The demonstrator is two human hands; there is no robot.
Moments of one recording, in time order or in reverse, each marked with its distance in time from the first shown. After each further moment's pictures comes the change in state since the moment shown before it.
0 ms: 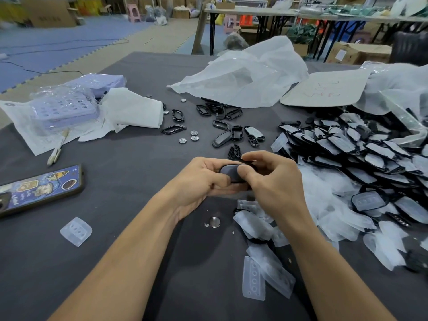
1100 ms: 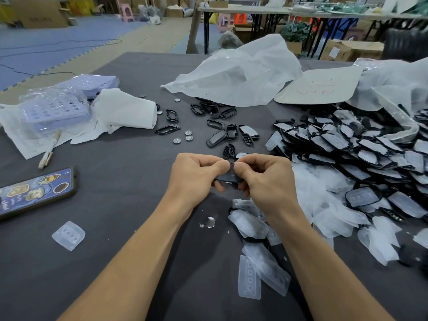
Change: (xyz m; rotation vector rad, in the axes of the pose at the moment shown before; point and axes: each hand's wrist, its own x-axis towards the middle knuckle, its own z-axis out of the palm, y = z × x) left_hand 0.001 -0.002 0.011 0.359 0.466 0.219; right_hand 0.001 0.000 0.005 0.241 -0.054 0.076
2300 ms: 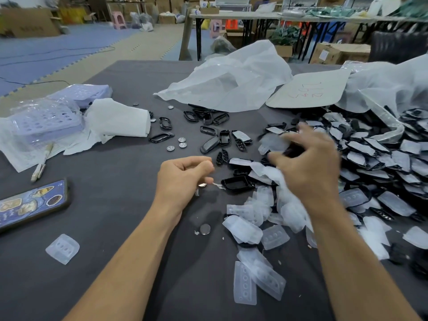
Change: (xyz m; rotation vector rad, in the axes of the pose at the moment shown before) left_hand 0.004 0.003 -0.006 -0.118 0.119 -0.129; right_hand 0.028 -0.013 -0.067 -0.664 0.341 -0.135
